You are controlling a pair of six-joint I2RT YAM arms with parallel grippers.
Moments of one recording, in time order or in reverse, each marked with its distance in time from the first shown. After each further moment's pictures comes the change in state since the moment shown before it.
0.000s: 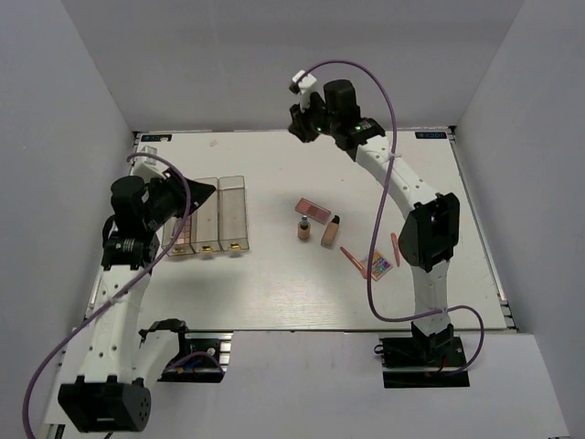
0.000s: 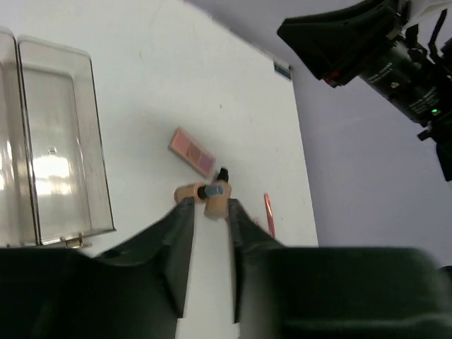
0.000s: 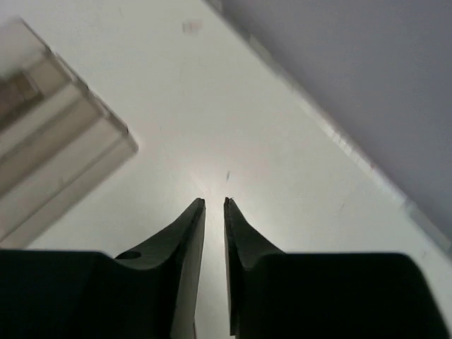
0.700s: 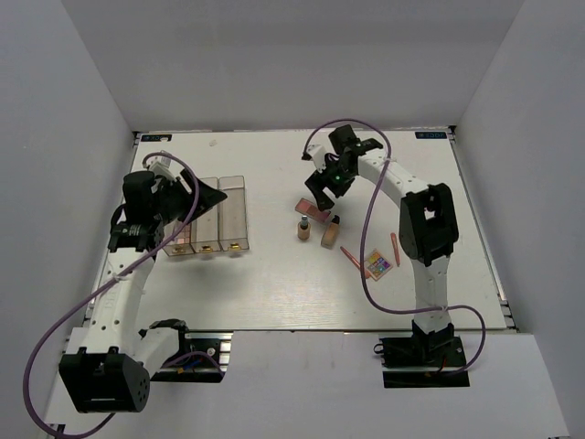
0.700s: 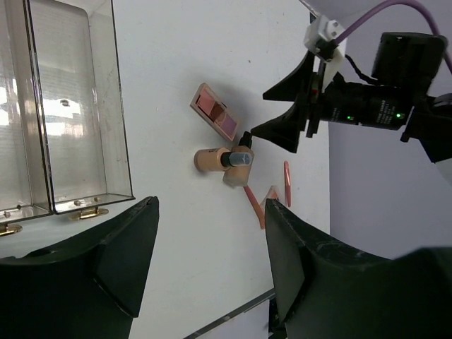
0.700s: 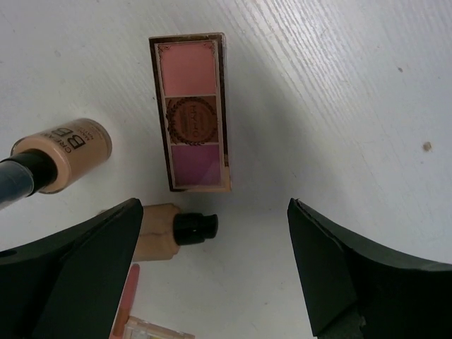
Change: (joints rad) left arm 0.000 0.148 0.005 -0.100 0.062 0.057; right arm -0.092 0.037 -0.265 -0.526 0.008 -0.268
